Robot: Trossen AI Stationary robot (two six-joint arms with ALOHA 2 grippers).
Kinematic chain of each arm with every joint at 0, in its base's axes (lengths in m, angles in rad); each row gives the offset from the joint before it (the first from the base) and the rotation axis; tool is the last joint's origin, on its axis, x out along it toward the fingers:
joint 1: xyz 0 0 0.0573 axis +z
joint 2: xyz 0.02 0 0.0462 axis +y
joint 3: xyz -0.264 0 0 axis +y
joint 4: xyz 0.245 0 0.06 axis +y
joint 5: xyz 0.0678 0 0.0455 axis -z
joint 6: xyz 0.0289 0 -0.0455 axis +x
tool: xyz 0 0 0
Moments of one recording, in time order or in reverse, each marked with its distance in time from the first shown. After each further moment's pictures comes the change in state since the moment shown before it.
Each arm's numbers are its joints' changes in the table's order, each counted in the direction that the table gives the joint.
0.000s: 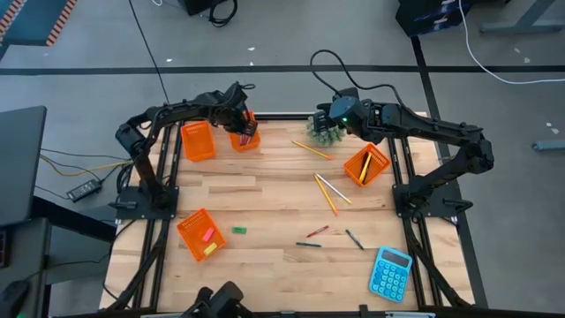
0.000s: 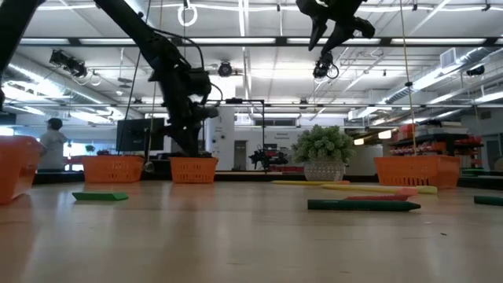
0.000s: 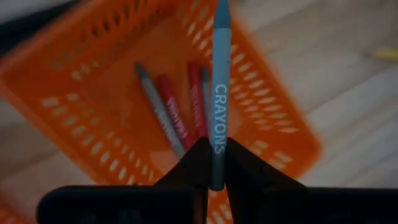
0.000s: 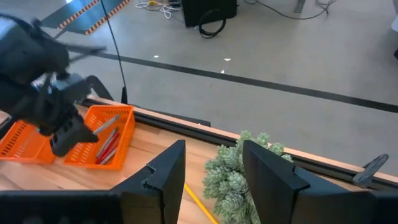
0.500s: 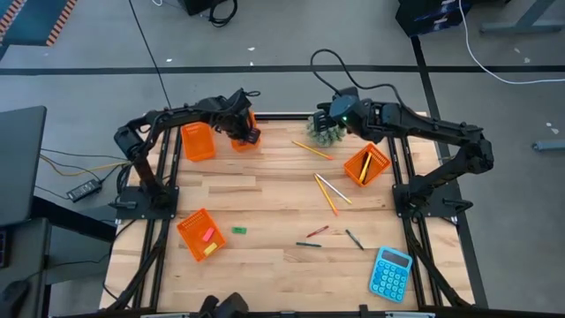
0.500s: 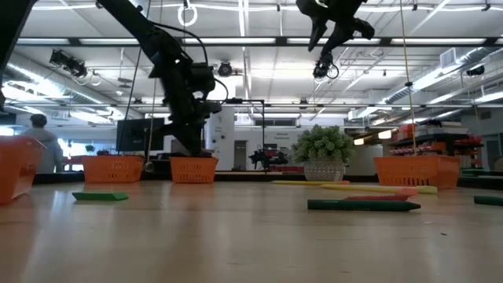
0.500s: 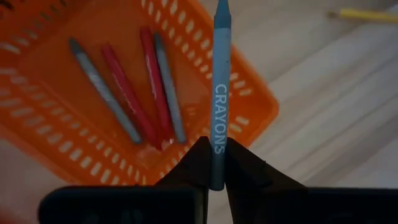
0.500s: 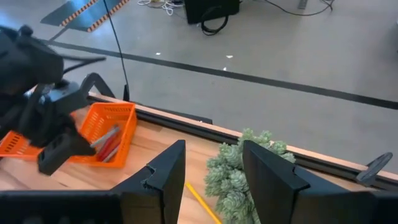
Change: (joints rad) left arm -0.073 -0.035 0.023 0.006 0.042 -0.005; right arm -0.009 0.000 0.000 -0.001 -0.023 -0.002
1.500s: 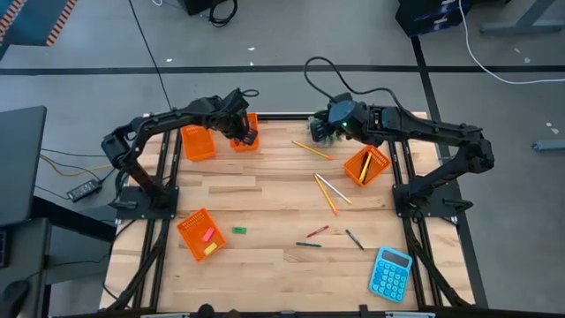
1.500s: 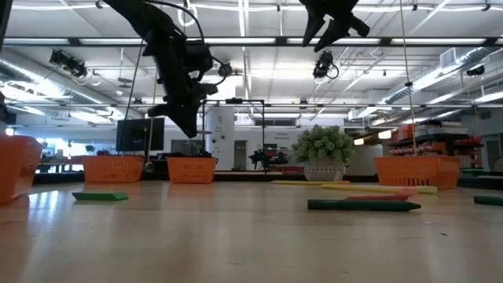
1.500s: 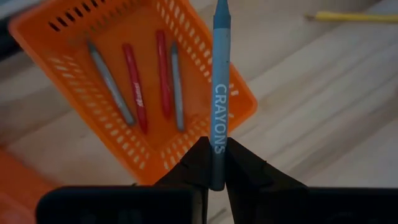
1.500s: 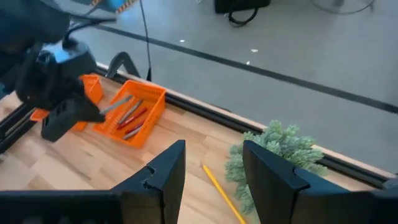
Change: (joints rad) left arm -0.065 -0.132 0.002 0.089 -0.111 -0.007; right arm 0.051 0.000 0.000 -0.016 -0.068 -0.066
